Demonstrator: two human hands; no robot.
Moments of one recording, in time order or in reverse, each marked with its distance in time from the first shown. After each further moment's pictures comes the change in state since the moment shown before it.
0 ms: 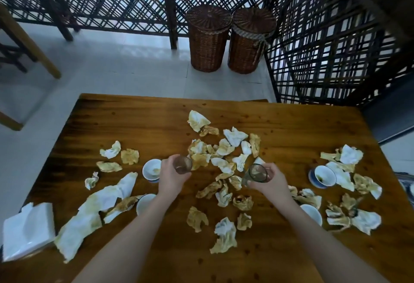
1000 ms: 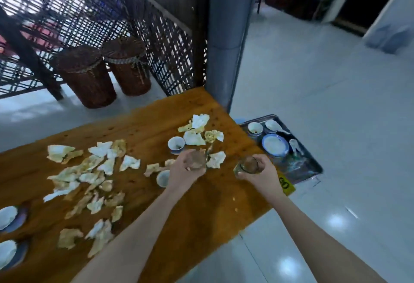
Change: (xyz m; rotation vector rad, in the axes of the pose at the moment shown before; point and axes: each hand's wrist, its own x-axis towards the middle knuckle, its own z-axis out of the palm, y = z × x) left_hand -0.252 0.215 0.258 -0.136 -0.571 0.448; right_hand -0.198 0.185 -0.295 0.186 0.543 0.055
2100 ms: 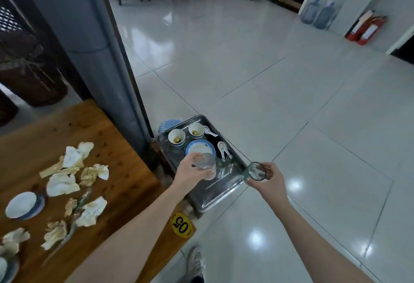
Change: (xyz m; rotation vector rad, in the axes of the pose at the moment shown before) left_hand 0.136 0.115 0.374 -0.059 -0.366 -0.152; right_hand 0.145 0.166 -0.296 0.134 0.288 0.222
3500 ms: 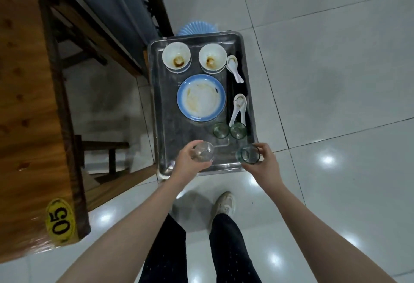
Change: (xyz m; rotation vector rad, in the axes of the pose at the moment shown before) left_hand 0.164 -0.166 0.179 -0.243 0.396 -0.461; right_hand 0.274 0.209 0.047 -0.337 -0.648 0.072
